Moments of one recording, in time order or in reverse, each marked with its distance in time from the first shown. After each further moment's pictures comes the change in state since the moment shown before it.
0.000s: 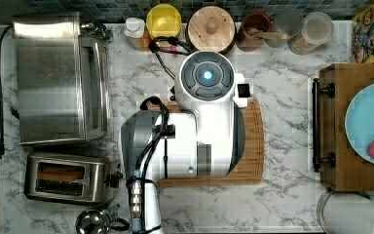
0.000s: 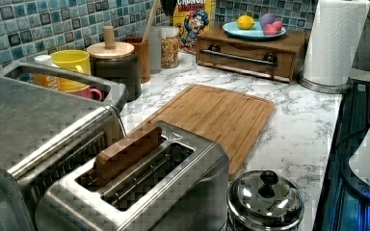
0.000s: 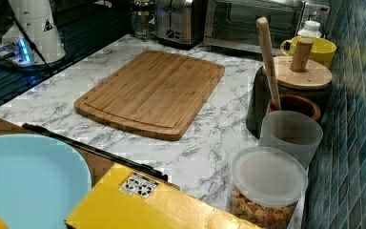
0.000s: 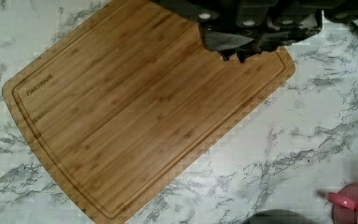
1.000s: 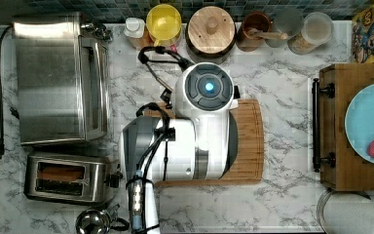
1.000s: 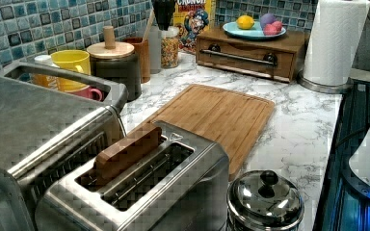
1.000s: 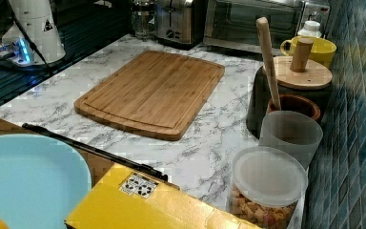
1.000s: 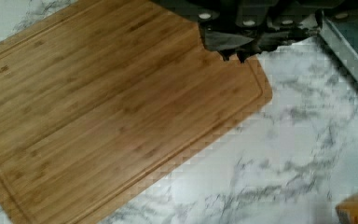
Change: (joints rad) arm 0.015 -0.032 0.013 -0.125 0.113 0.103 -0.168
